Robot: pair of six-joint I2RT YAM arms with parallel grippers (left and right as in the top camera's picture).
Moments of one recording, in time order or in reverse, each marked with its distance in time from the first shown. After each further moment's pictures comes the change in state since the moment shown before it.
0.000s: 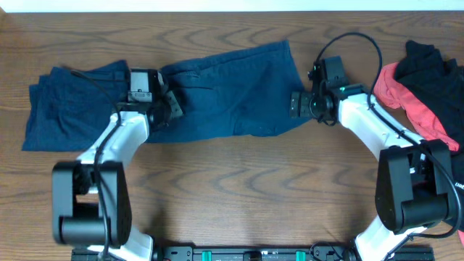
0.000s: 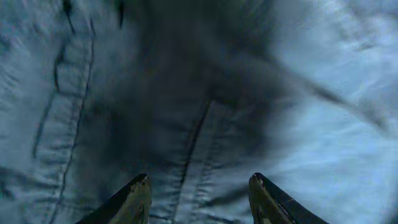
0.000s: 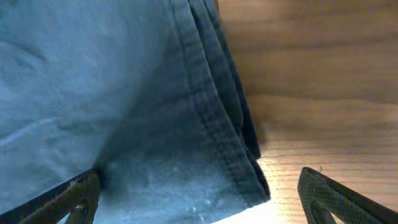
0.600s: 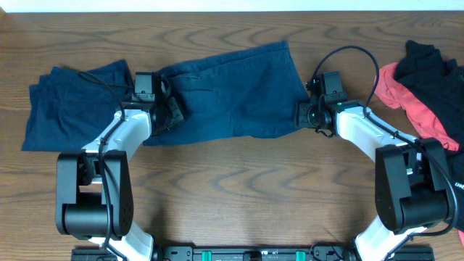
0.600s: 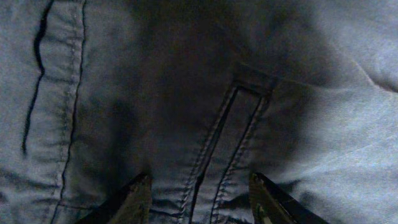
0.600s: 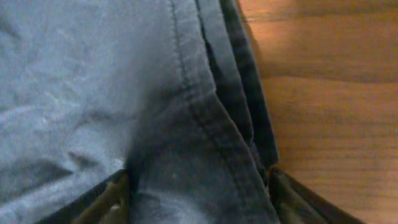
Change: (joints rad) left arm 0.000 0.042 0.001 -0.043 -0.014 0.004; right arm 0.000 0.000 -0.134 0.176 -0.035 -0.005
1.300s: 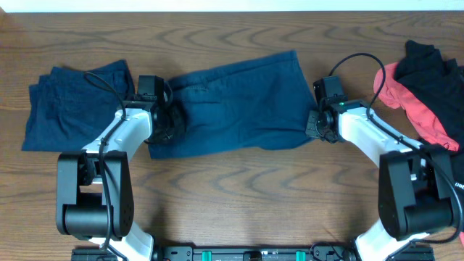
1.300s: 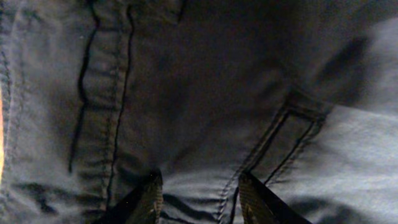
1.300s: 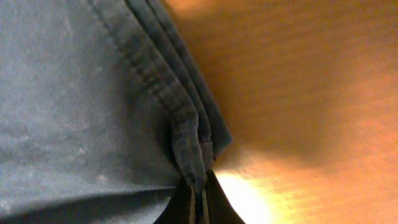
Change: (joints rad) left arm -0.008 0.000 0.014 -0.197 0.014 0.023; right arm 0.000 -0.046 -0.001 -0.244 0.208 0.183
